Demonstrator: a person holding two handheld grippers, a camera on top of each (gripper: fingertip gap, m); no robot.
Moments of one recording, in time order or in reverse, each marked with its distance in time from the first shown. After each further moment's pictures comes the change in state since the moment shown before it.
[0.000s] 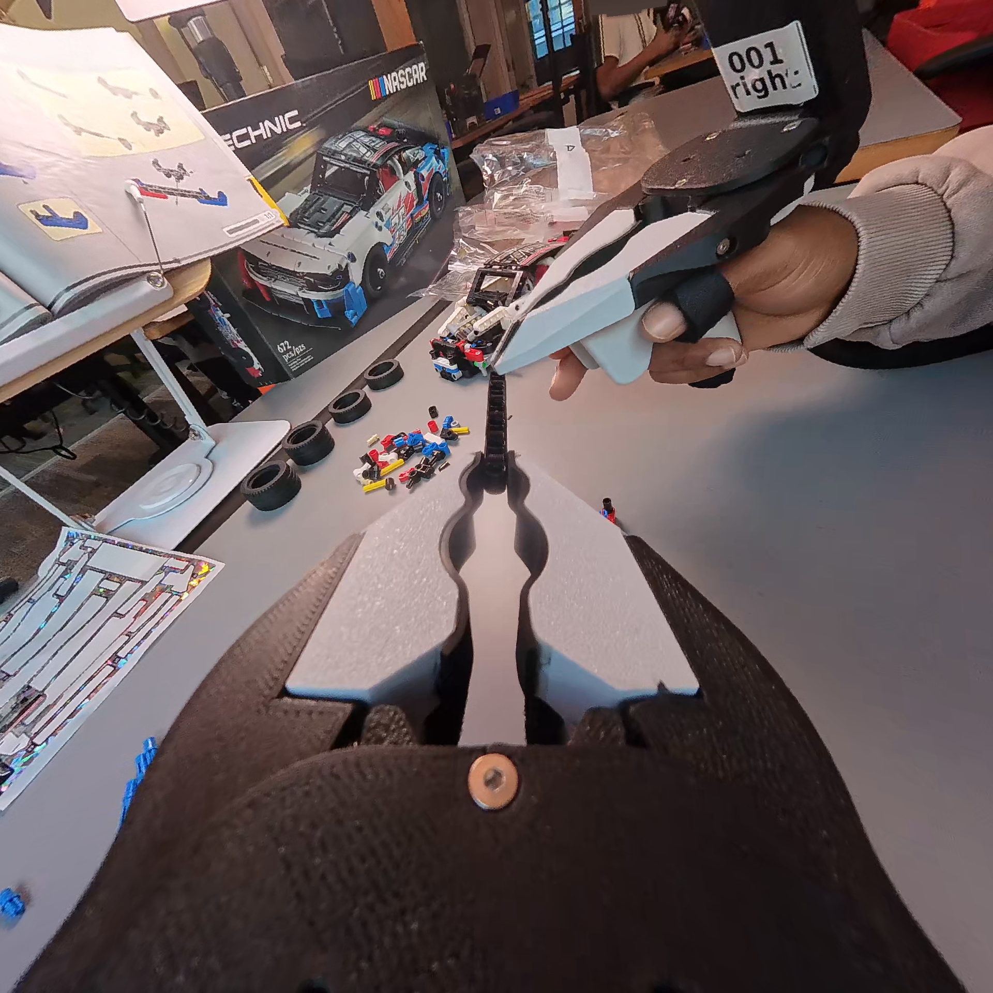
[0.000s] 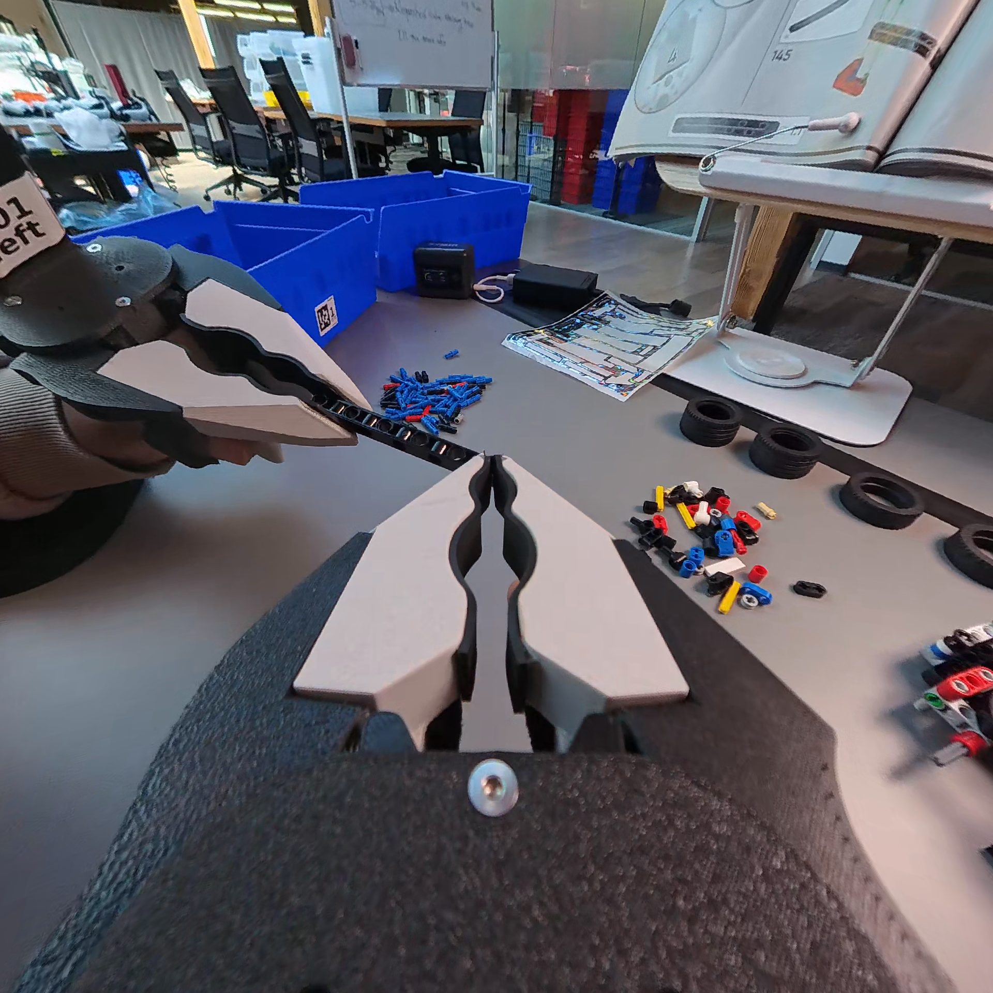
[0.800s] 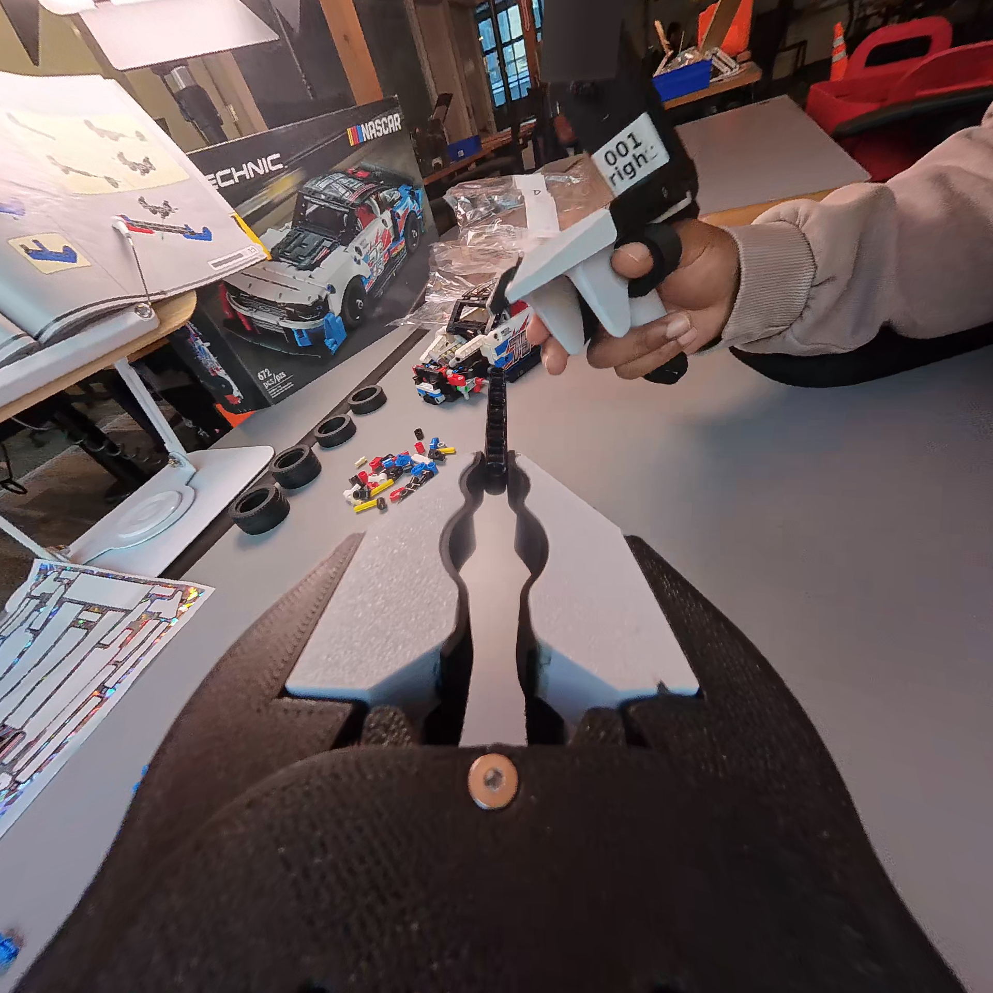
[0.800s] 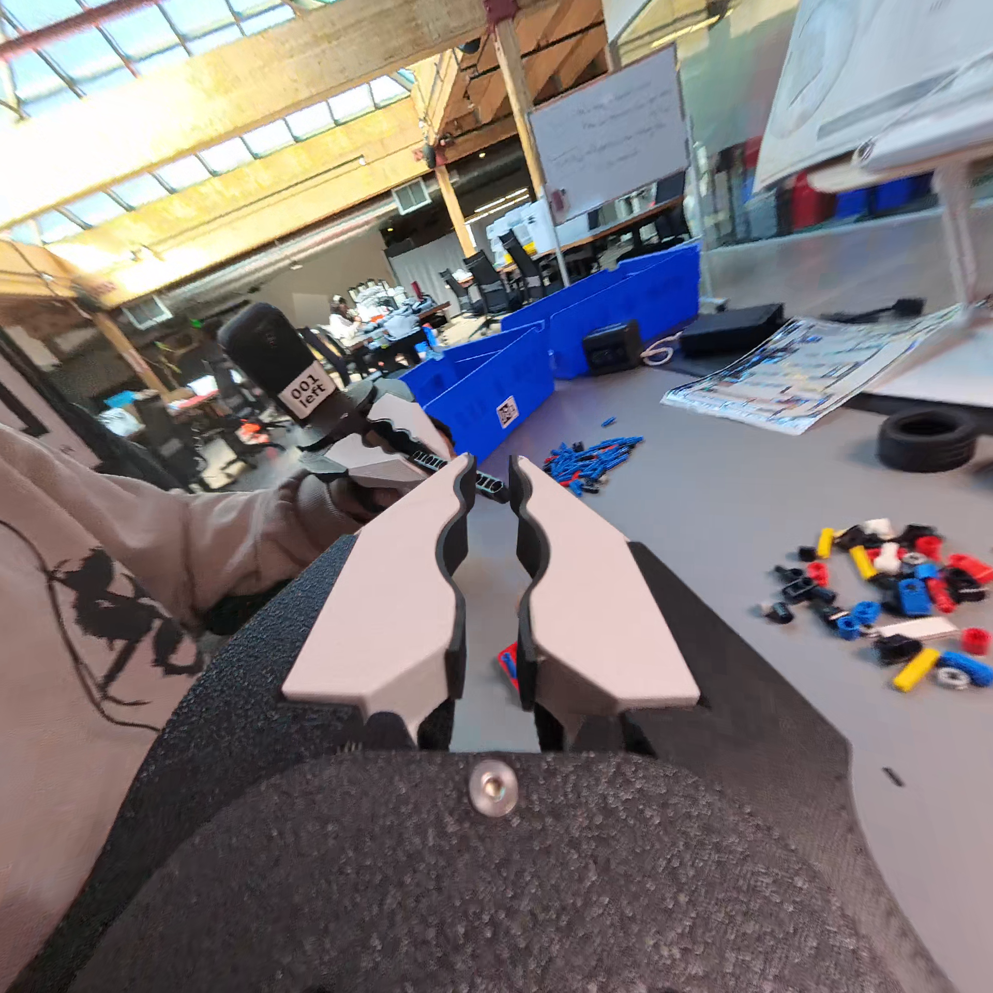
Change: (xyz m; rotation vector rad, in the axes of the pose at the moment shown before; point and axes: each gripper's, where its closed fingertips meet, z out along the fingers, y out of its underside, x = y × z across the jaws) left arm -0.001 -0.012 -0.014 0.059 0.076 -0.013; right arm 0.001 -0.031 -0.024 0.170 -0.422 0.356
